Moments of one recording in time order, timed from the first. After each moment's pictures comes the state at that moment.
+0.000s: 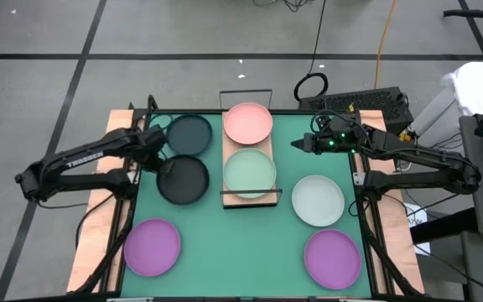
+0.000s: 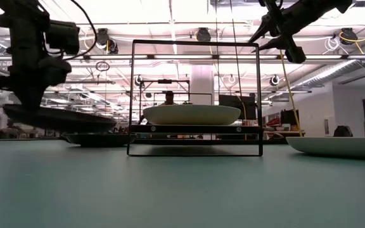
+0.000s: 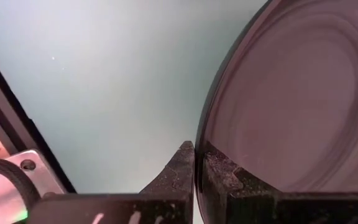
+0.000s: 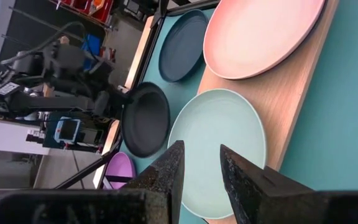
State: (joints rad) left arm 0.60 0.92 0.65 -1.11 0.16 -0.67; right arm -0.35 0.89 0.78 -0.39 -0.07 1.05
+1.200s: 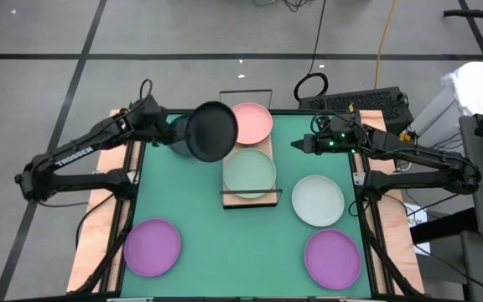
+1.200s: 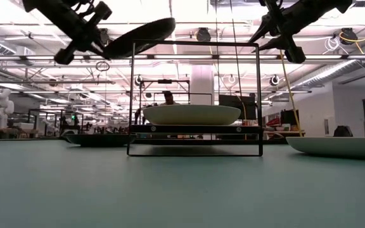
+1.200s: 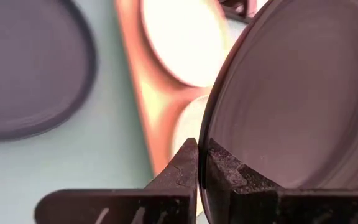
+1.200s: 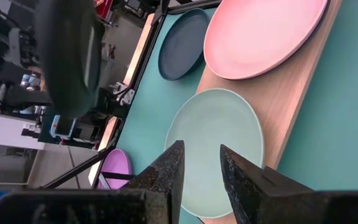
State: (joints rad) left arm 0.59 0.92 0.88 -0.61 0.22 -1.01; right arm -0.35 0.89 0.78 -0.39 -0.08 1.01
